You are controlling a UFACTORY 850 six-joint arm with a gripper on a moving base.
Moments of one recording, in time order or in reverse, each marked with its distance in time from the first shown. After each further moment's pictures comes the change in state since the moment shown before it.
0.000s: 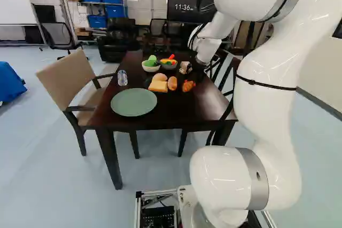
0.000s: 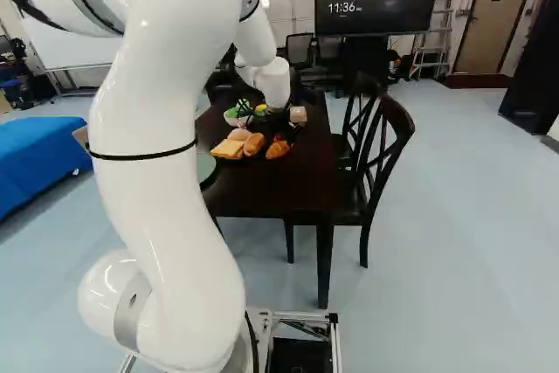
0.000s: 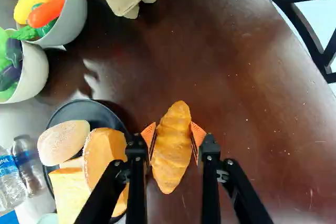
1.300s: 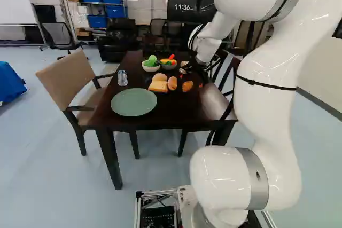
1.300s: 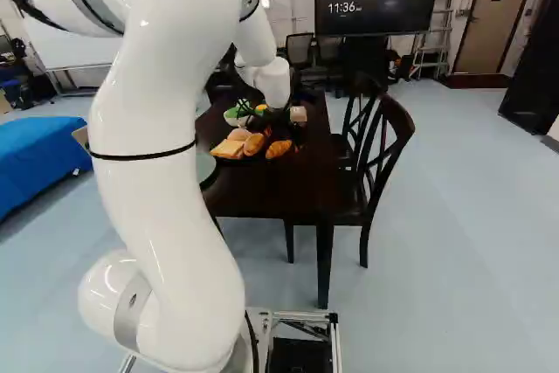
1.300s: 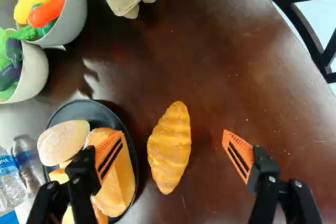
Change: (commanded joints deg) arm 0.0 0.0 0.0 0.0 0.0 0.0
